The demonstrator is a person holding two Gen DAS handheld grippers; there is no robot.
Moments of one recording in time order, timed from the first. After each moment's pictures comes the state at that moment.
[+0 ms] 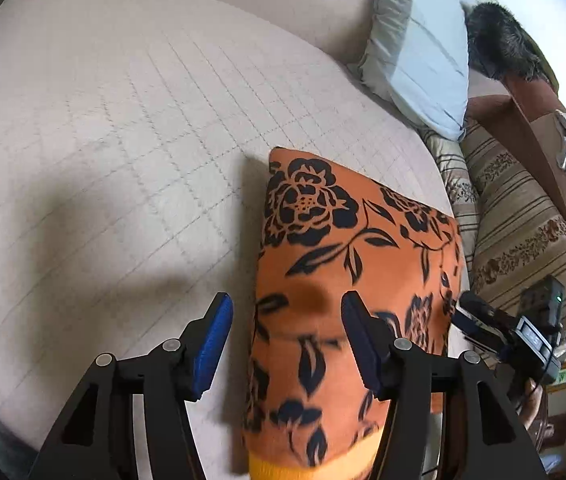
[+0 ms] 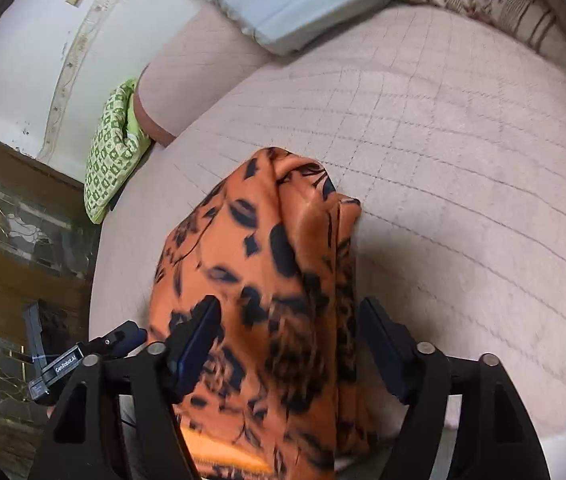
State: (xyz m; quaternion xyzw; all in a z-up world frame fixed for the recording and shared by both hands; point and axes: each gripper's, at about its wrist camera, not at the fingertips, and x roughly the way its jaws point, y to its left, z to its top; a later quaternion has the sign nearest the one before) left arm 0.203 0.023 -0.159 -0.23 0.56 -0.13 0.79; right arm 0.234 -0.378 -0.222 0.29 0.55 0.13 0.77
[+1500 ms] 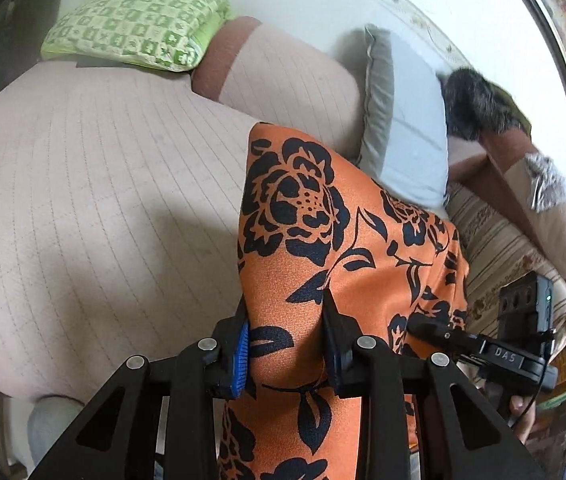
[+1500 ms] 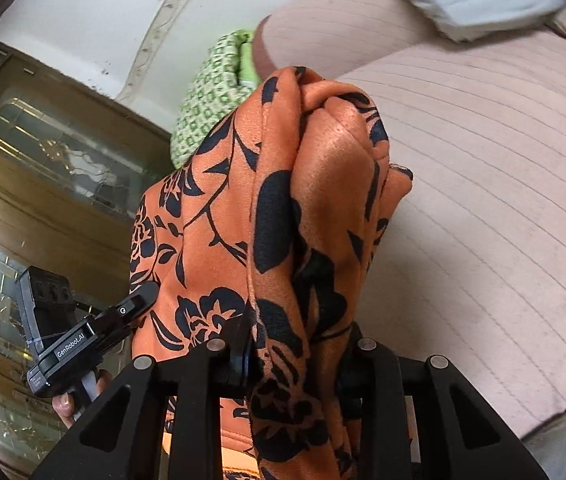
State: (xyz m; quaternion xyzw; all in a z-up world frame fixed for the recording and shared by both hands) left arm 0.177 0.085 -0.050 -0.22 0.44 -0.09 0.87; right arm 0.229 -0.193 -0.131 0.27 0.52 0.28 0.76
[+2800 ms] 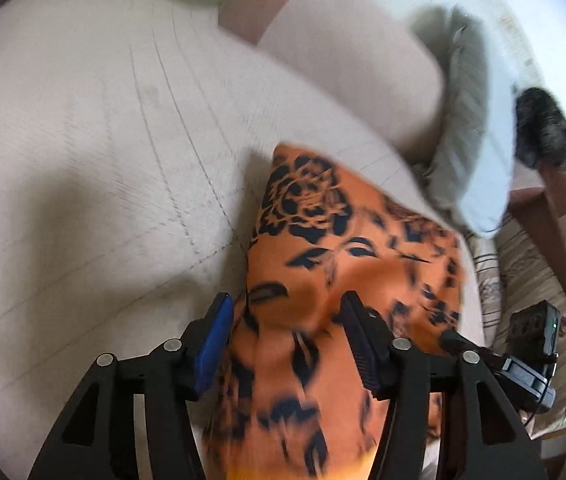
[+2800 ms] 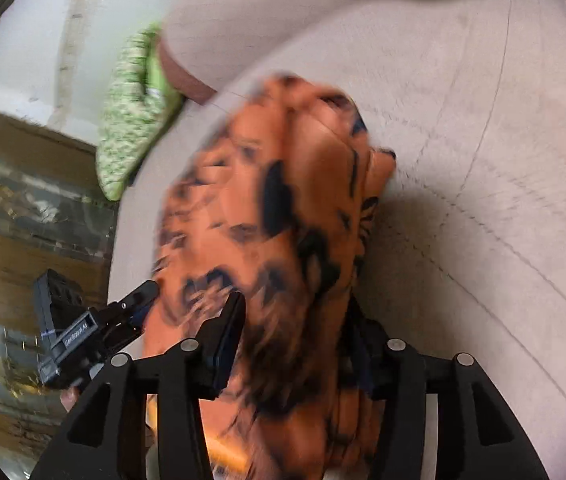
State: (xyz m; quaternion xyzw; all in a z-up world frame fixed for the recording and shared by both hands) left arm 0.395 0.138 -0.215 -0.28 0.49 -0.07 0.82; right arm 0.357 -0.204 -0.242 0.29 0.57 0.22 0.74
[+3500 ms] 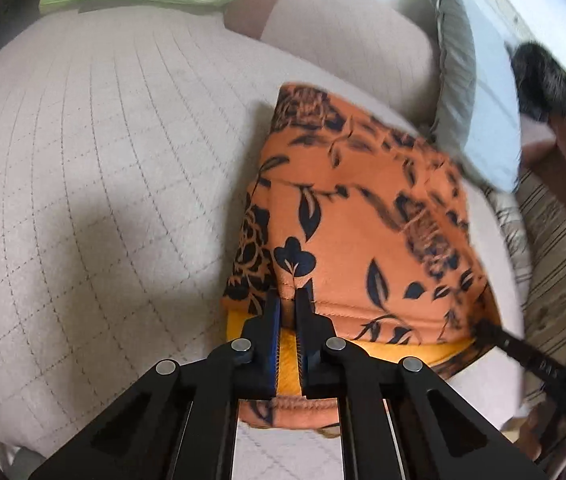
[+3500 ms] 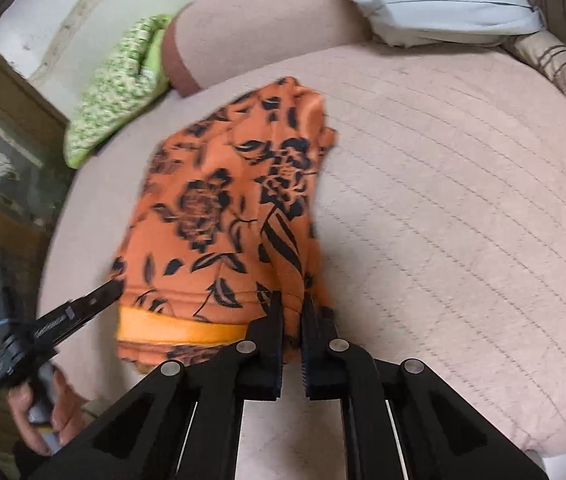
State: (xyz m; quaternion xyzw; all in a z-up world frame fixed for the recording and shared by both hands) left arm 0.301 0.088 -0.214 -0.20 0.51 -0.03 0.84; right arm 0.256 -0.201 -0.194 0.14 0.56 0.10 0.81
